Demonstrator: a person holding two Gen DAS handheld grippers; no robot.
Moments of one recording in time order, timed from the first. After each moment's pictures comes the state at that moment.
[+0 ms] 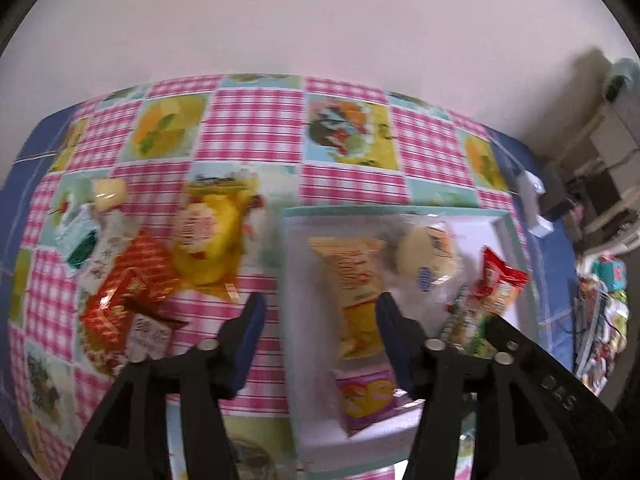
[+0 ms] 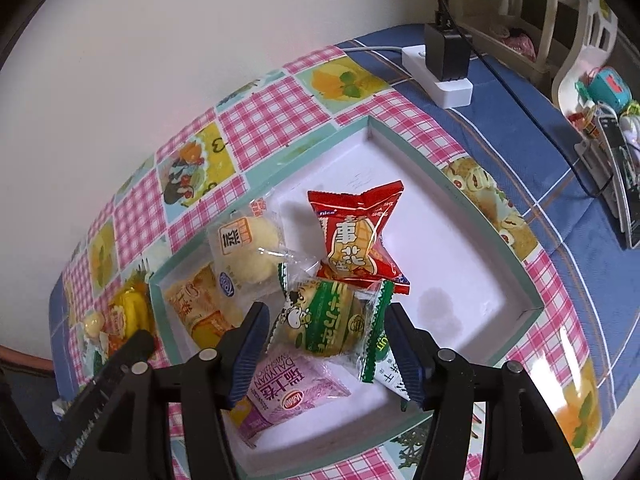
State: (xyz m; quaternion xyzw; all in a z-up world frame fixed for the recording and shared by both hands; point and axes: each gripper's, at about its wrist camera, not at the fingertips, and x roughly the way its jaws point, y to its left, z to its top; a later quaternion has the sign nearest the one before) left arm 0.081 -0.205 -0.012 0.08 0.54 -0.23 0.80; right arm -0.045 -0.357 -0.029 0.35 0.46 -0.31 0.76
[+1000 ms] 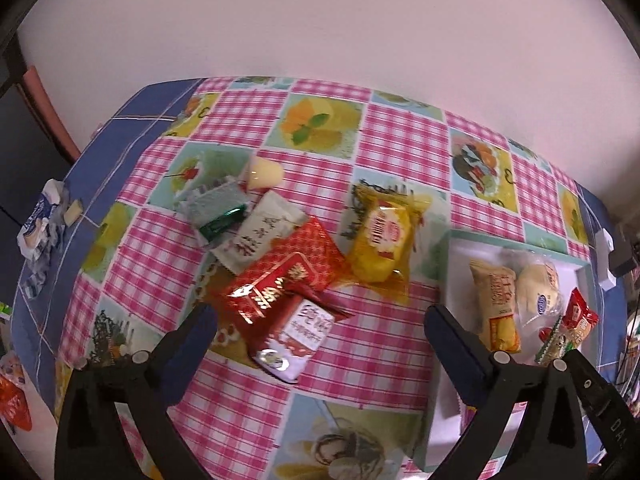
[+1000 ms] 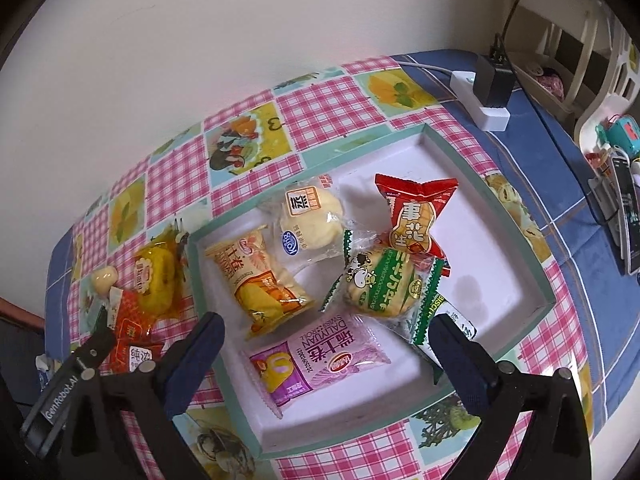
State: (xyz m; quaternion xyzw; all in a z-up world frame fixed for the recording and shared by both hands) left arm 0.098 -0.104 -0.002 0.06 0.52 -0.09 0.85; right arm -0.034 -0.307 -0.013 0.29 0.46 -0.28 0.79
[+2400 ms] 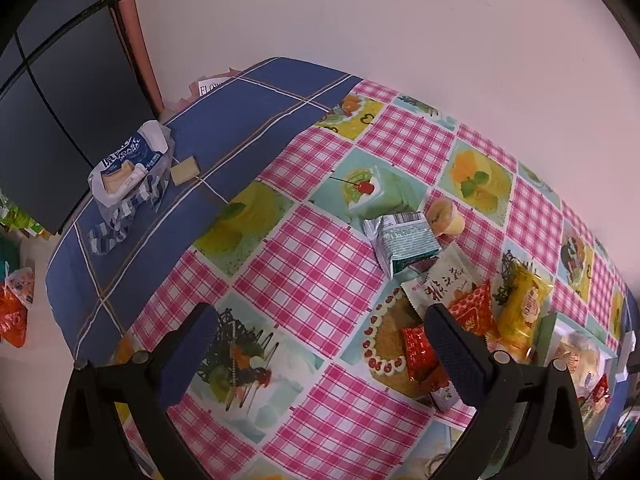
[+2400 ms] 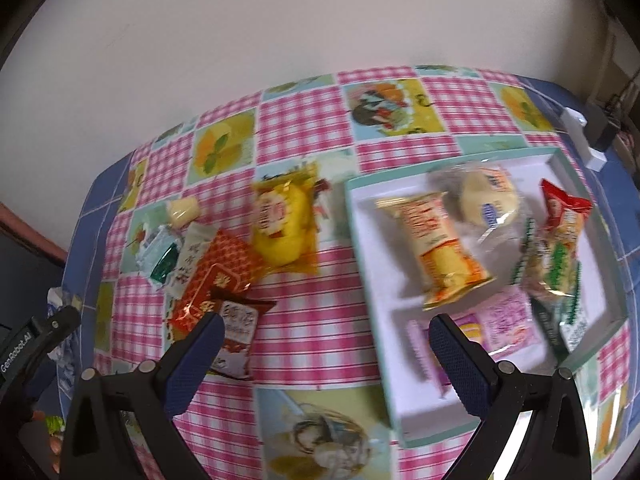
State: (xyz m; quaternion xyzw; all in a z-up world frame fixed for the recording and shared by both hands) left arm 0.135 0.047 0.015 -0.03 0.53 0.05 0.85; right arm 0.047 -0.182 -0.021 0.23 0.49 -0.17 0.82
